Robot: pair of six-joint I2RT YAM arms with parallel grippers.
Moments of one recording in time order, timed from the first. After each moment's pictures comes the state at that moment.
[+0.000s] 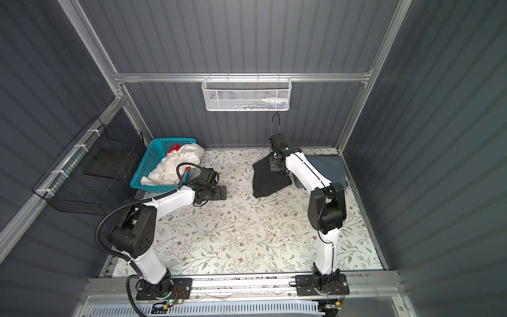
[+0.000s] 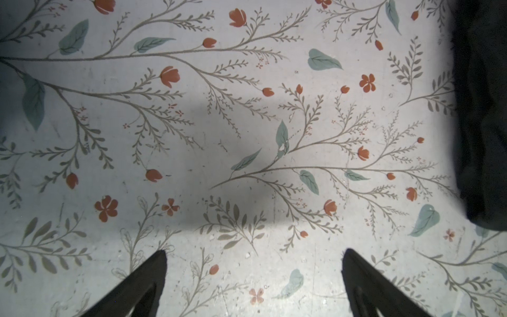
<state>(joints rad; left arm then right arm) -0.46 1.75 1.12 -0.37 -0.11 -0.39 0.35 2.00 1.84 -0.85 0.26 0.16</state>
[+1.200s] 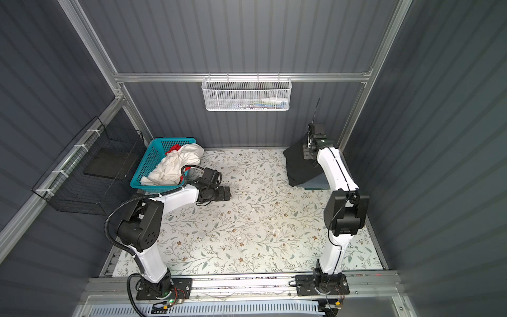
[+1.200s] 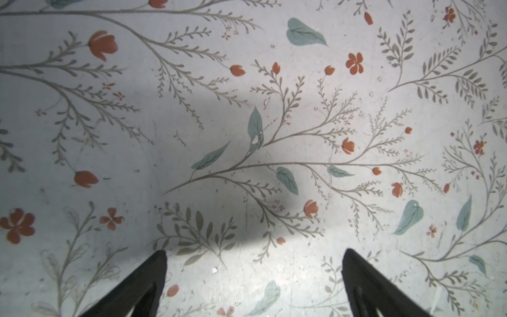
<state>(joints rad) -0.46 1.83 1.15 -0.36 -0.01 -0.42 0.03 1.91 1.83 -0.76 0.26 -0.10</state>
